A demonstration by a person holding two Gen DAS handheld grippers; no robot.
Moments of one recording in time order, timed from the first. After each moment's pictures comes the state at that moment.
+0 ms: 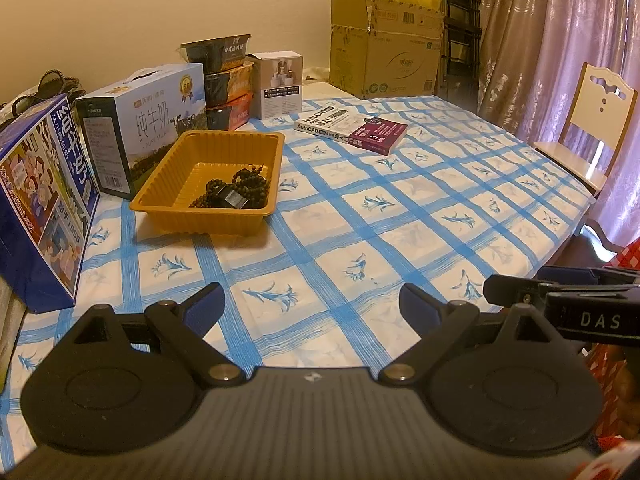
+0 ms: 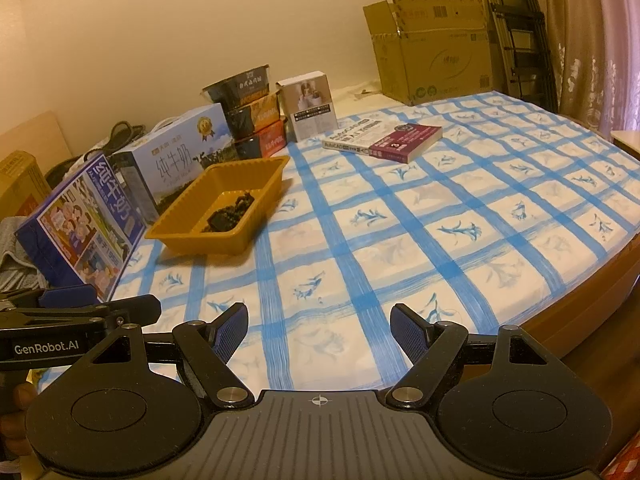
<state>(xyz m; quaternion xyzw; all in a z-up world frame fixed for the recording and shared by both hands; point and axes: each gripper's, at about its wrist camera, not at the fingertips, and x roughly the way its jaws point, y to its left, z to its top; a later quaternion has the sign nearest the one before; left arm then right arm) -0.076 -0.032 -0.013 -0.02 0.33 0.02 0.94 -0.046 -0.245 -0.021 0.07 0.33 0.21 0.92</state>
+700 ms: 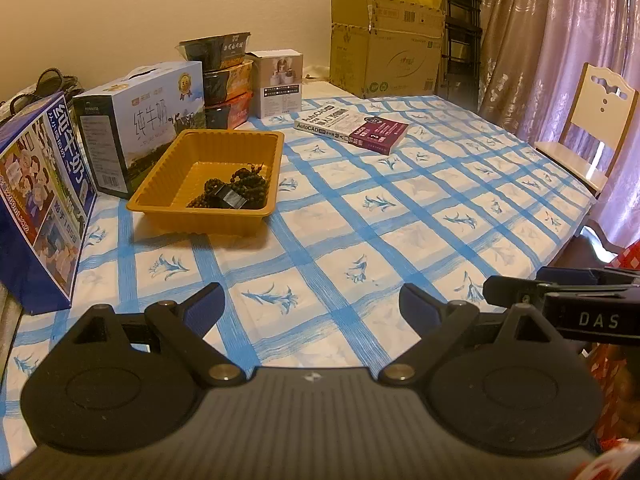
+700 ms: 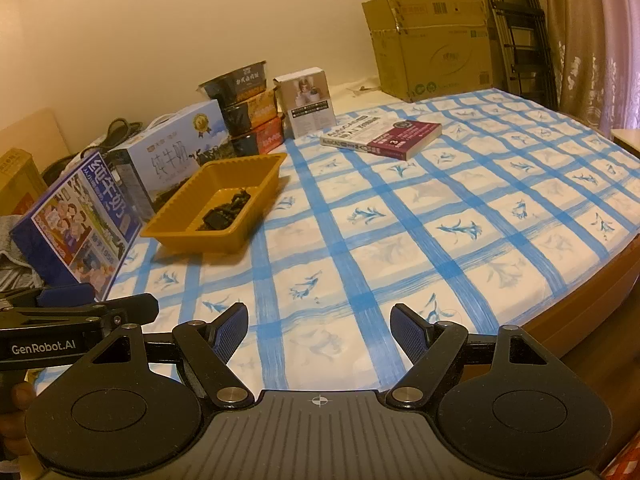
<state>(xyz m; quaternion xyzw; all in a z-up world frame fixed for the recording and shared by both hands) -0.073 -0.030 -0.018 -0.02 0.33 0.02 0.94 -0.041 -0.242 -0.028 0.07 0.34 0.21 0.91</state>
